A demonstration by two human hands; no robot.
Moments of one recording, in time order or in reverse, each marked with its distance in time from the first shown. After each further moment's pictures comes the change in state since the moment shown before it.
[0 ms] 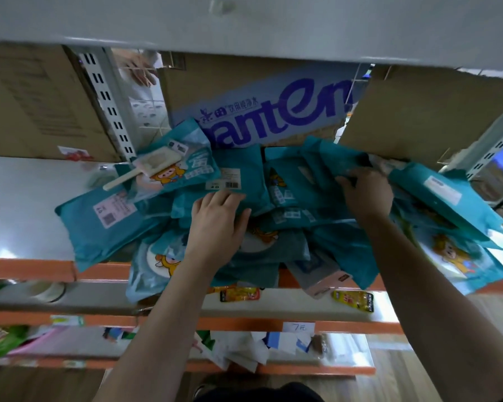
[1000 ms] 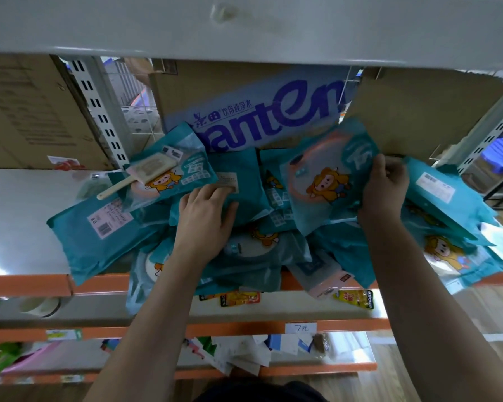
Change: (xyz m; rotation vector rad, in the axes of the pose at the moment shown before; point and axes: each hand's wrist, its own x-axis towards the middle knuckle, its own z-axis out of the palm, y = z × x) left_hand 0.017 -0.020 -0.007 -0.012 0.044 0.029; right_hand -0.019 -0.034 -0.033 1.034 0.273 0.478
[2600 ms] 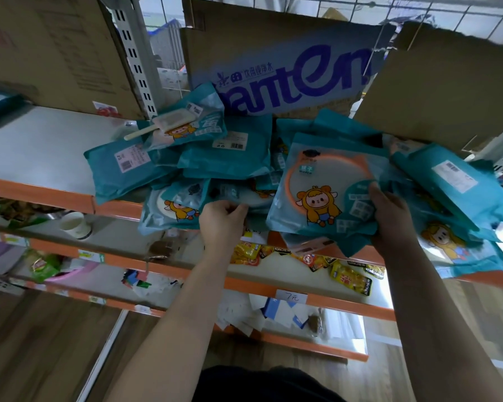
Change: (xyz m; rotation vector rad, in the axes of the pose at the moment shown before) left_hand -0.078 0.067 0.053 -0.635 0.168 -0.737; right_hand -0.016 0.046 -0.092 0.217 -0.577 0.381
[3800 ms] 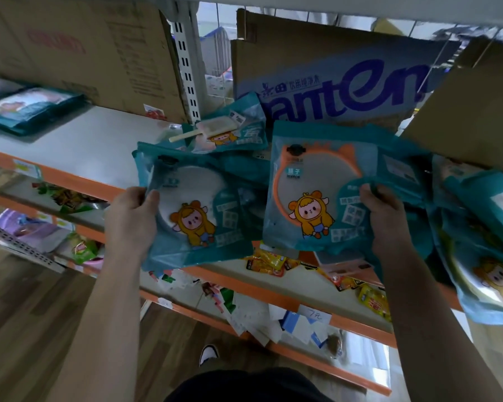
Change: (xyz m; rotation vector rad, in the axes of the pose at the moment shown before) left_hand 0.023 -0.021 -0.167 0.104 0.332 -0.019; right_hand 0.028 0.020 0.064 -0.107 -0.117 -0.080
